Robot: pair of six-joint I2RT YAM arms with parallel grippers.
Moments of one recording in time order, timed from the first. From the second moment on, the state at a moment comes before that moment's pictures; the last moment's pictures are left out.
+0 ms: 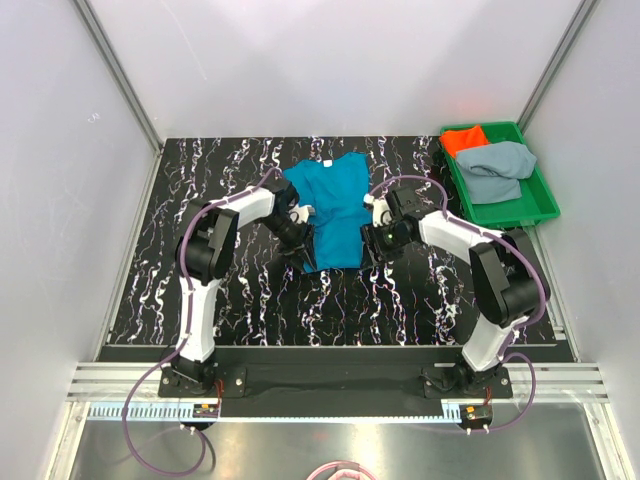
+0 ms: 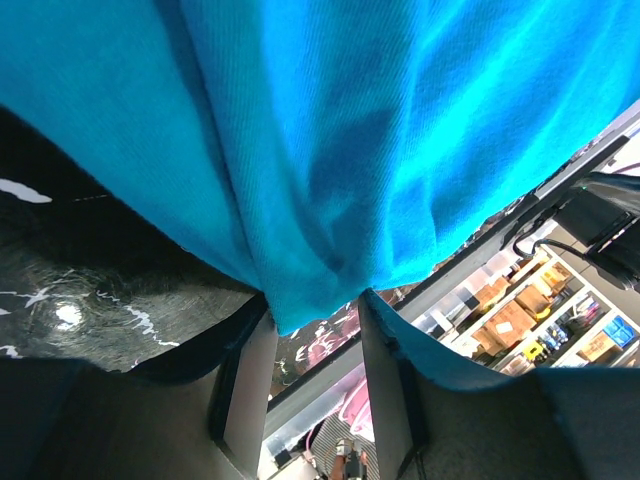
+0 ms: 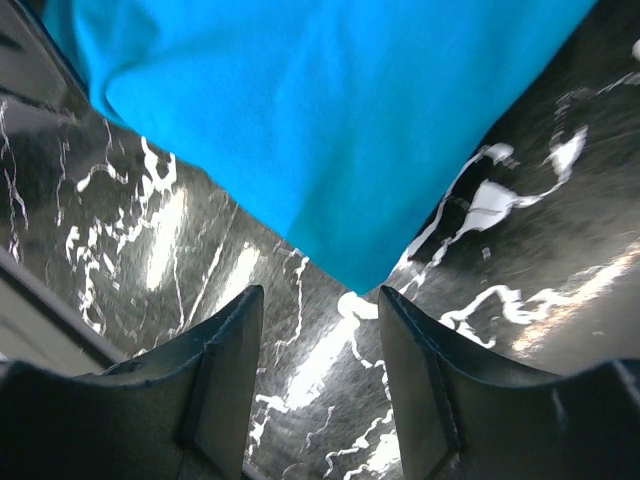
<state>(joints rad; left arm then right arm) -0.39 2.18 1.53 -0.93 0.69 -0.25 0.41 1.76 1.09 -0.48 -0.44 0.07</state>
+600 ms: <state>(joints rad) -0.39 2.18 1.53 -0.93 0.69 -0.24 0.40 1.79 1.08 -0.41 -0.41 0.10</state>
